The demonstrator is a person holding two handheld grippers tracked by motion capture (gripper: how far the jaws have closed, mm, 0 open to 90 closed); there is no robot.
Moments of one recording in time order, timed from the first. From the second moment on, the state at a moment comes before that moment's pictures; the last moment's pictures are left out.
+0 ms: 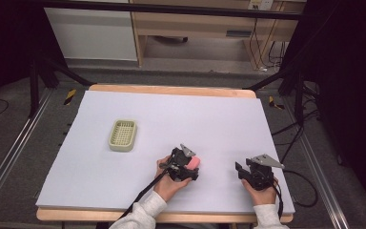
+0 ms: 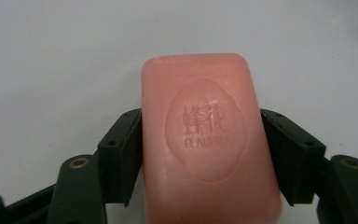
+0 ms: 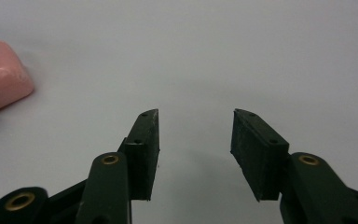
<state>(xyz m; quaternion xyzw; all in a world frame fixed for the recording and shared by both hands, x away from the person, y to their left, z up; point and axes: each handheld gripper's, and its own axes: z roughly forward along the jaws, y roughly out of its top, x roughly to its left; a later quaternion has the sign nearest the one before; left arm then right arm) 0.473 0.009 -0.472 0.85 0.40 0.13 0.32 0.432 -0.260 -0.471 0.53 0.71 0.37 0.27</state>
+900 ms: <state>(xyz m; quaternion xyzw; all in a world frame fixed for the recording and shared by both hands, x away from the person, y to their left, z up) 0.475 0.015 -0.468 0.86 0.39 0.12 0.32 0.431 -0.262 -0.472 0.53 0.71 0.37 0.27</state>
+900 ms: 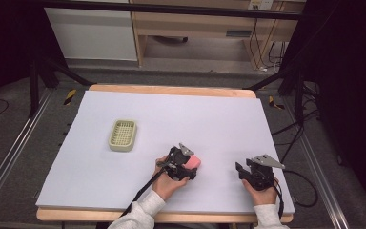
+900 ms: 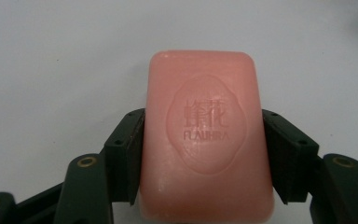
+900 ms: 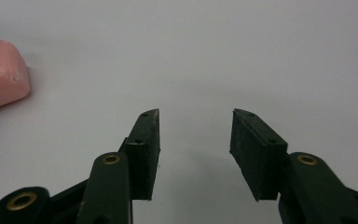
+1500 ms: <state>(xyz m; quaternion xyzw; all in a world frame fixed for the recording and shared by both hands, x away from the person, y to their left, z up) 0.471 0.039 -0.445 0.85 0.38 0.12 0.34 0.431 -0.261 -0.472 0.53 0.71 0.38 0.27</state>
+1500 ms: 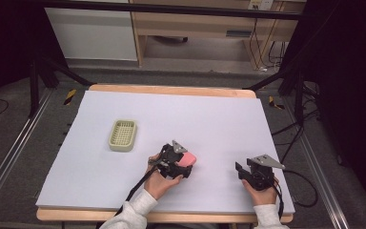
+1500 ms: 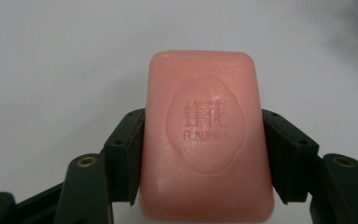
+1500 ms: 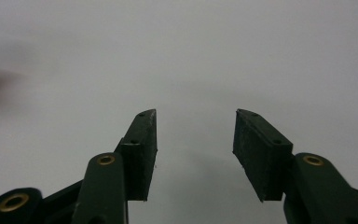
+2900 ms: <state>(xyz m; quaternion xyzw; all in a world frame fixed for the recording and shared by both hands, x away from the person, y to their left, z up) 0.472 0.117 -0.410 0.82 0.41 0.14 0.36 0.430 -0.260 -0.473 0.53 0.71 0.37 0.27</state>
